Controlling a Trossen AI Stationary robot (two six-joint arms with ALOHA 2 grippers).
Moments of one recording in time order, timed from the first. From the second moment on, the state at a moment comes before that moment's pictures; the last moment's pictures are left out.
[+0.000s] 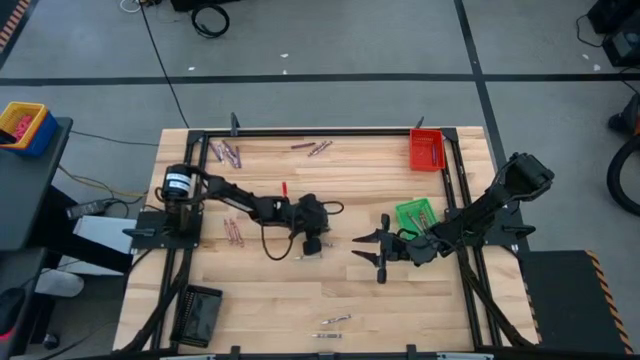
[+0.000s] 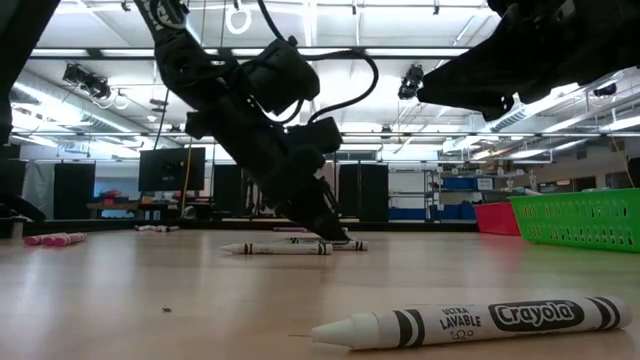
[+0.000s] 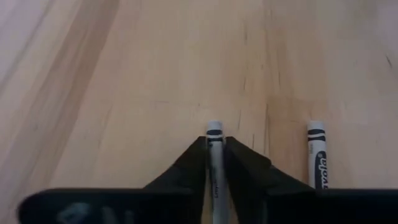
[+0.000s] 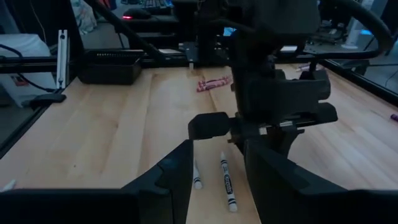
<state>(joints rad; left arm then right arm) 0.01 1.97 0.91 0.22 -0.05 -0.11 0.52 1.49 0.43 0.81 0.65 0.14</state>
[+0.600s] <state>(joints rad) -0.07 1.58 0.90 -0.53 -0.04 -0.30 0.52 1.49 0.43 0.79 0.65 0.16</state>
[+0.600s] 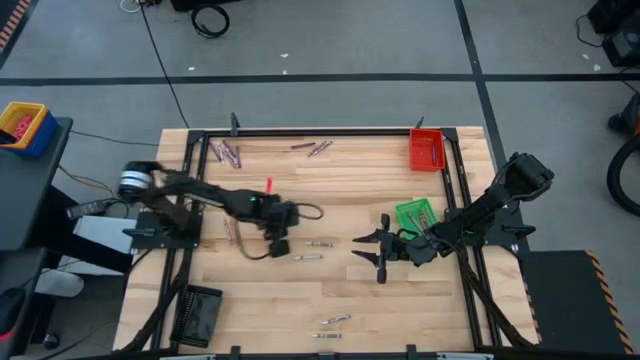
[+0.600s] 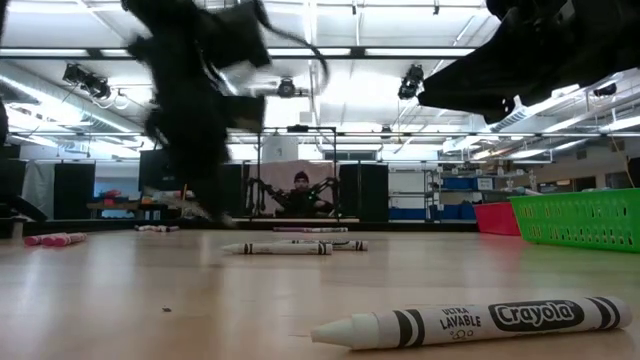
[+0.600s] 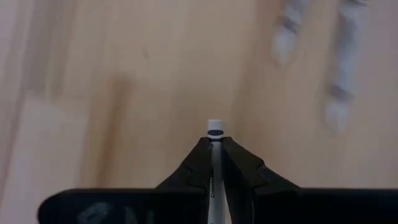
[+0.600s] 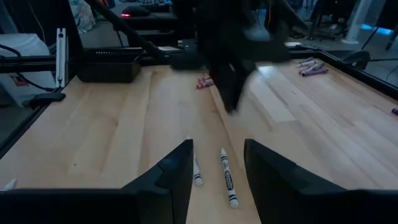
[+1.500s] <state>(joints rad) -1.00 1.37 0.90 -0.91 0.14 -2.23 0.46 1.49 0.43 0.83 0.65 0.07</state>
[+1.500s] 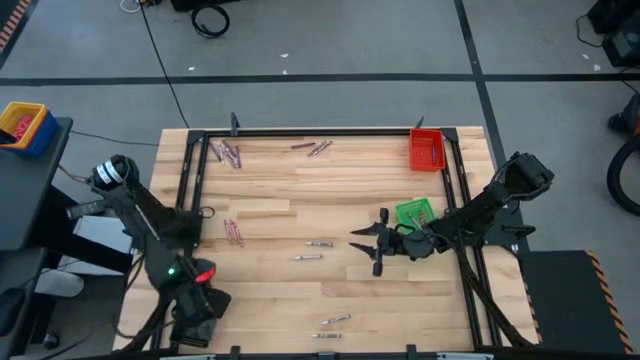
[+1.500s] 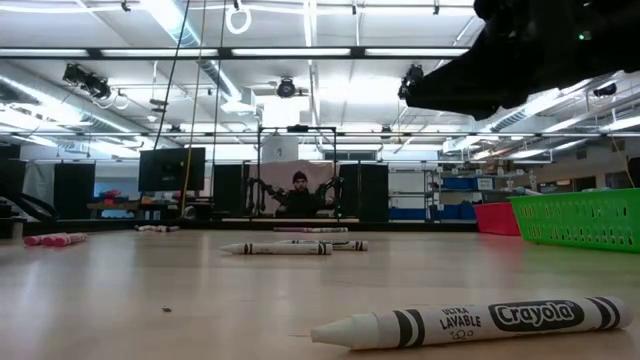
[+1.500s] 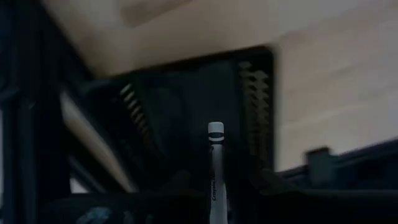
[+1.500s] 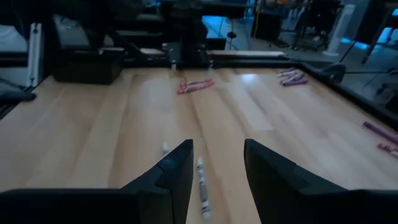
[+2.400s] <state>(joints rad) -0.91 1.55 0.90 -1.03 0.01 -2.20 0.40 1.49 0.43 0.82 0.57 0.11</state>
